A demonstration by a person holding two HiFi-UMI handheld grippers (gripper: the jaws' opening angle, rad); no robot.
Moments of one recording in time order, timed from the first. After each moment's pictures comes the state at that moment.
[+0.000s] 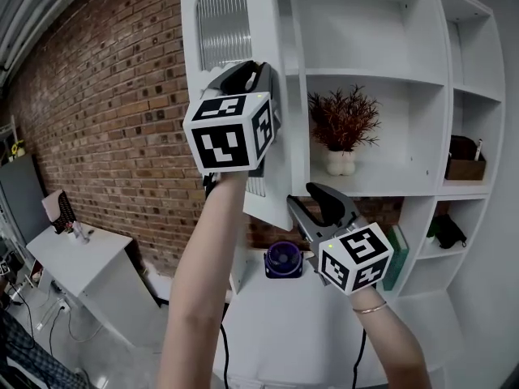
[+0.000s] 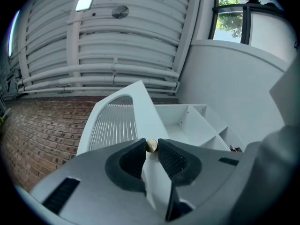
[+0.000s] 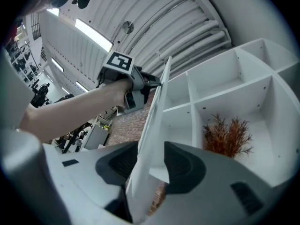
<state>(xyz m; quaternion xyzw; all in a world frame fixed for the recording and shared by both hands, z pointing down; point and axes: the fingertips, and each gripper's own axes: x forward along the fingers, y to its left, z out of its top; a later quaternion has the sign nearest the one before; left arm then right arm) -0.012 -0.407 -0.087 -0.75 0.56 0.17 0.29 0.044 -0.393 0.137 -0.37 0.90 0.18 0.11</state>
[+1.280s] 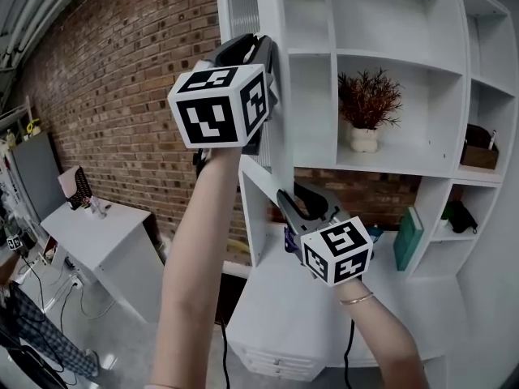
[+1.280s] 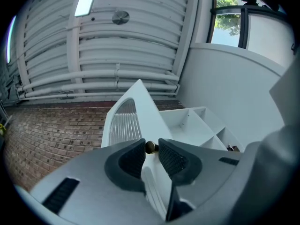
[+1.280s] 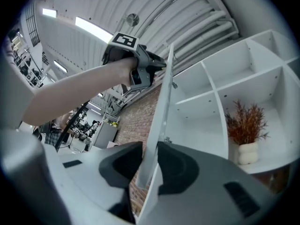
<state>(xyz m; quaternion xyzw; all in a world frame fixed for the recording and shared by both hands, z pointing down) -0.072 -0.341 -0.087 -0.75 0.57 0.16 0.30 -0.044 -0.347 0.181 -0.33 0.93 0.16 0.08</state>
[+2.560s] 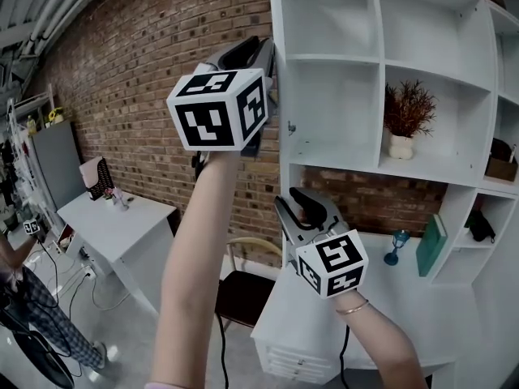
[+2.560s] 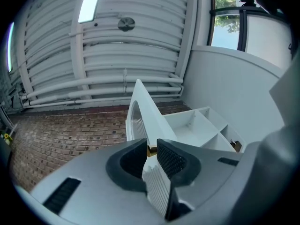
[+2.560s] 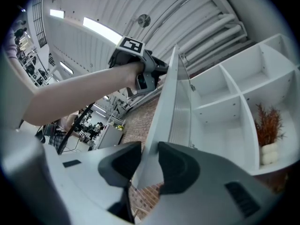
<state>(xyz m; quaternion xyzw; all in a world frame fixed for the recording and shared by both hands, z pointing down) -0.179 -0.289 -0.089 -0.73 0.59 0.15 0.32 -0.152 -0.288 0.179 -0.31 0.93 0.19 0.09</state>
